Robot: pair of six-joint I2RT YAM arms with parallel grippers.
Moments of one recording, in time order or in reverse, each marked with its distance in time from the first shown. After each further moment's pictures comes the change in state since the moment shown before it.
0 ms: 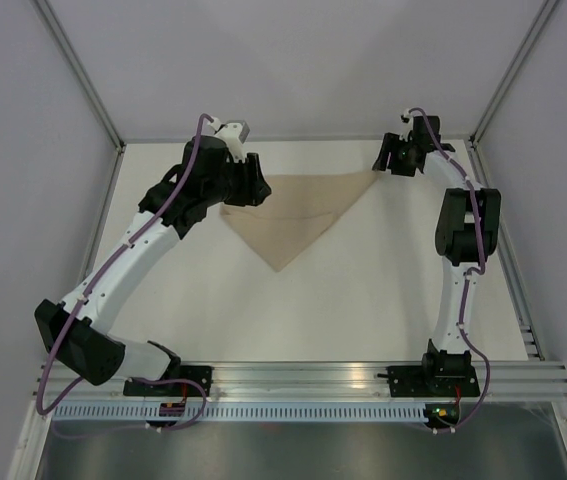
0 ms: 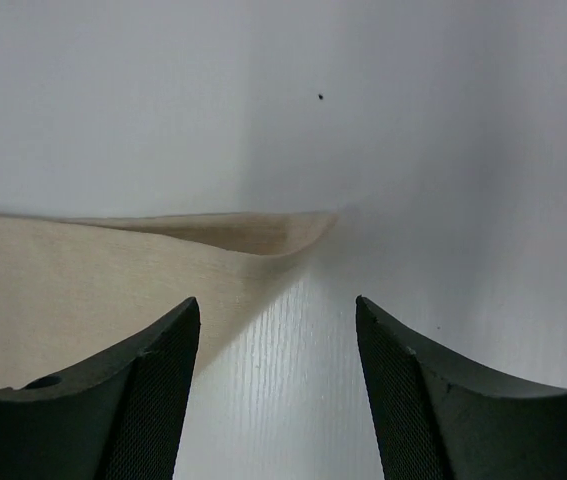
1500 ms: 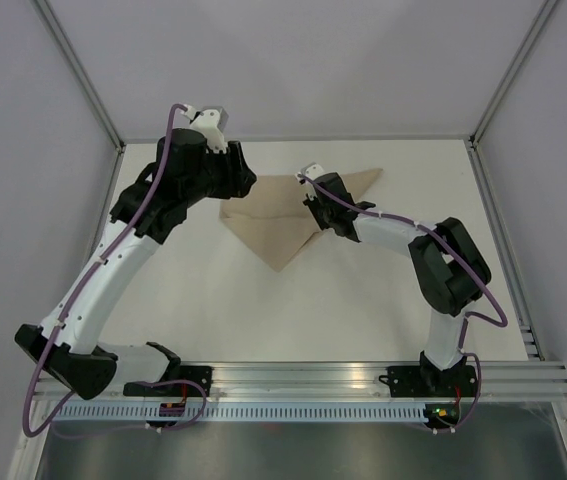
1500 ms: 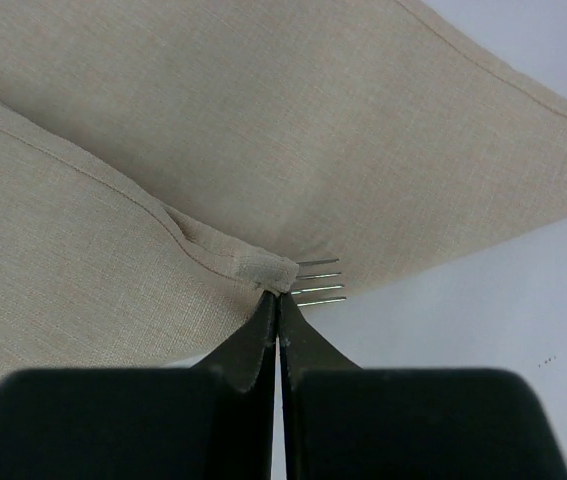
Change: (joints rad) left arm 0.000 -0.085 0.117 -0.109 -0.101 0.000; right arm 0.583 -0.395 -0.671 0.335 0.466 -0.291
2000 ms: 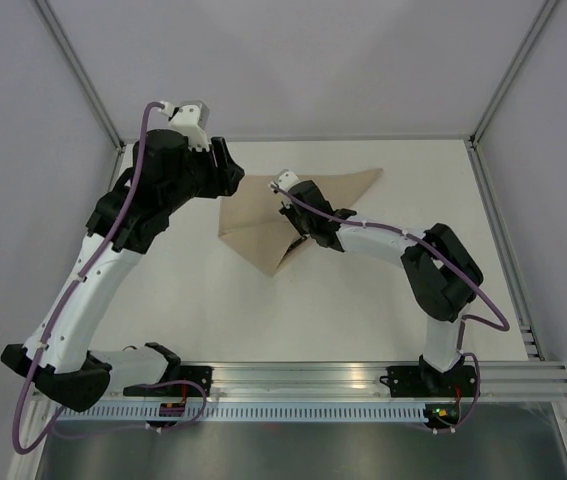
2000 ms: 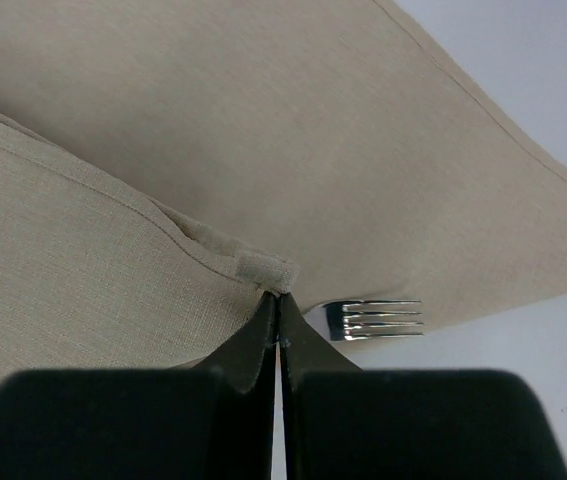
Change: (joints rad) left arm 0.000 -0.070 0.061 -0.064 -0.053 0.000; right arm 0.158 0.000 0.044 0.017 0.053 -0.036
